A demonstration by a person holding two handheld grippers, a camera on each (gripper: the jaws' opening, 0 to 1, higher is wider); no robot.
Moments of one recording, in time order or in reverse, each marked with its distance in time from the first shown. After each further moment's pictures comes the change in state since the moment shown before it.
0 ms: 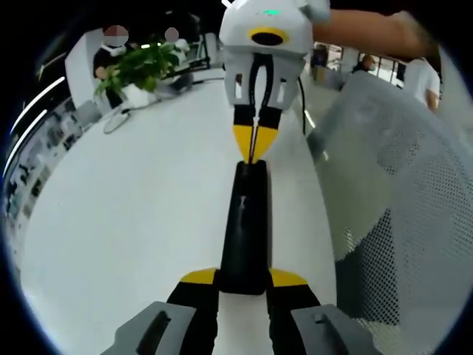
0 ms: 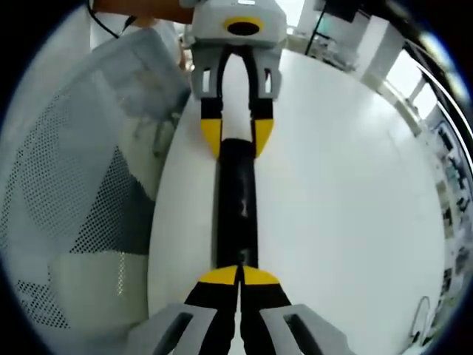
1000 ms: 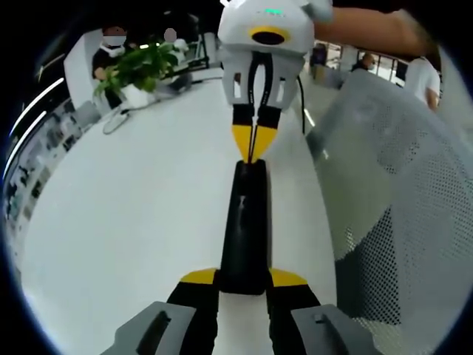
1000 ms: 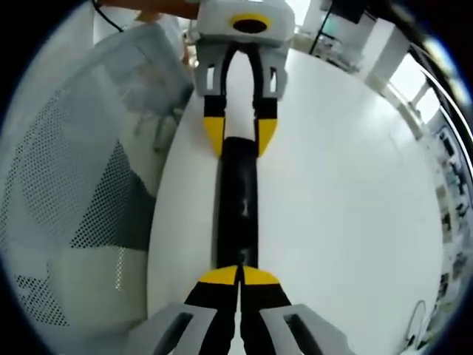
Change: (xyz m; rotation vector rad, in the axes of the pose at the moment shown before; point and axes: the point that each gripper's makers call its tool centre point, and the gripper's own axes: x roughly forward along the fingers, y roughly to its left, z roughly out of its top) left arm 0.000 0.001 -0.001 0.006 0.006 0.003; right arm -0.001 0.000 0.001 -0.023 0.013 -0.006
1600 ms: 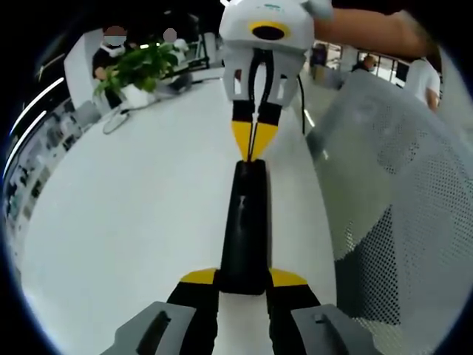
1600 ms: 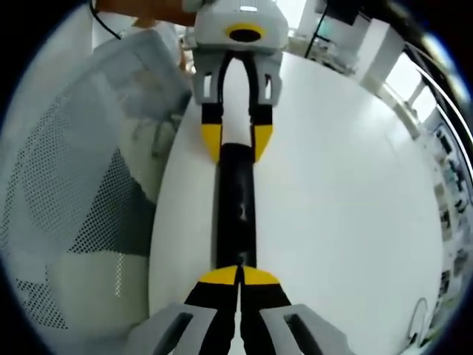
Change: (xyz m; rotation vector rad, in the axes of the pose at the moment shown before) left arm 0.000 0.000 -0.001 -0.004 -0.003 -0.002; right arm -0.003 -0.001 0.005 0.011 -0.025 -0.007
